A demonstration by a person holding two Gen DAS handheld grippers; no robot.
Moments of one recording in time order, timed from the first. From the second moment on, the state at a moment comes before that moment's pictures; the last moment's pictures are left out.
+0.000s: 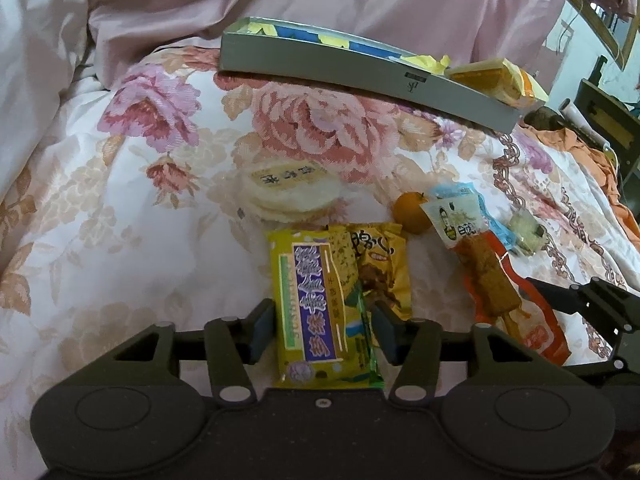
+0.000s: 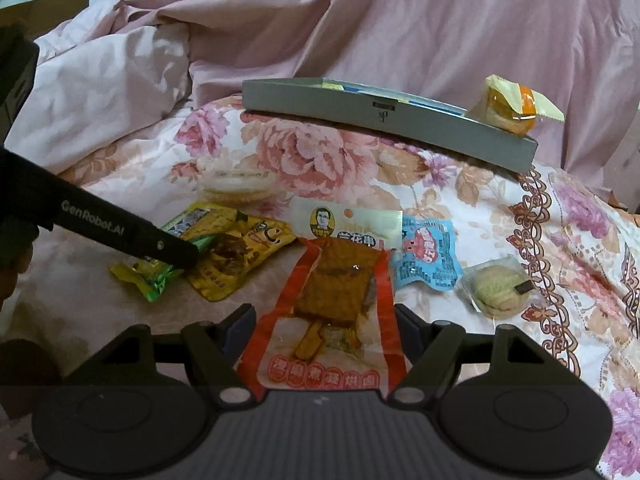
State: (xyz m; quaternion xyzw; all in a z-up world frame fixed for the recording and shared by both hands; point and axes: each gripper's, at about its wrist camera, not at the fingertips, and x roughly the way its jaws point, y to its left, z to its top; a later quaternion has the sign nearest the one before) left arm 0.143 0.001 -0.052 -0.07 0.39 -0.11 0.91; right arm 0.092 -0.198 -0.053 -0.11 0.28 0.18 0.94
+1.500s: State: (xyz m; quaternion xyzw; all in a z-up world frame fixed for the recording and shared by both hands) left arm 0.131 -0.009 -0.047 -0.09 0.36 -0.12 0.92; right arm 0.080 -0.172 -0.060 -0.17 0.23 0.16 0.95
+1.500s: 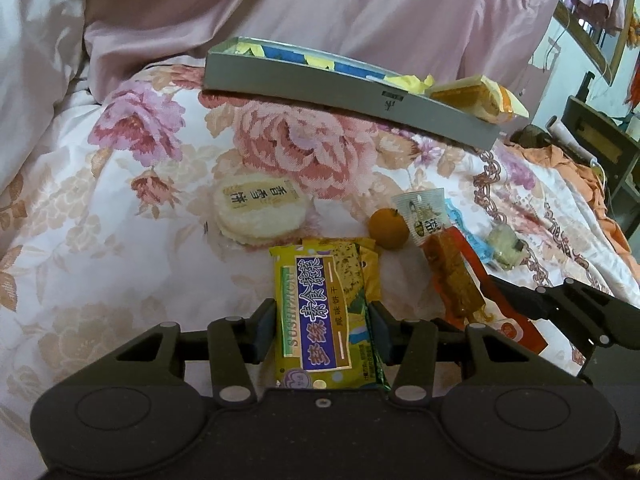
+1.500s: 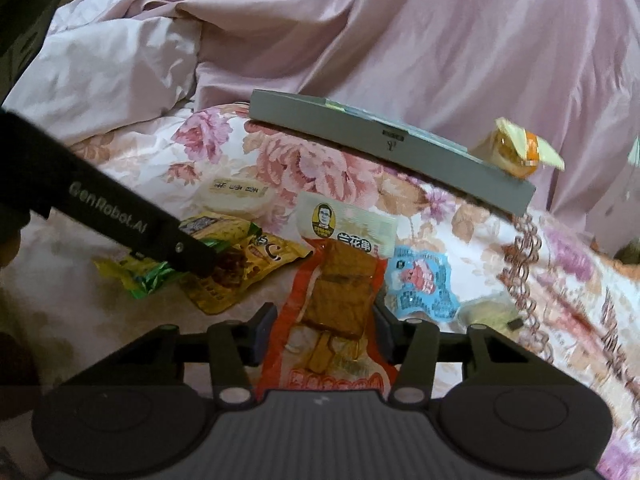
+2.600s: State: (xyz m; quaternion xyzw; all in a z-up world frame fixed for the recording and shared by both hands) left arm 0.133 -0.003 -0.029 -0.10 0.31 -0.11 0.94; right arm 0.063 -0.161 -0.055 -0.31 0.08 0.10 0.94
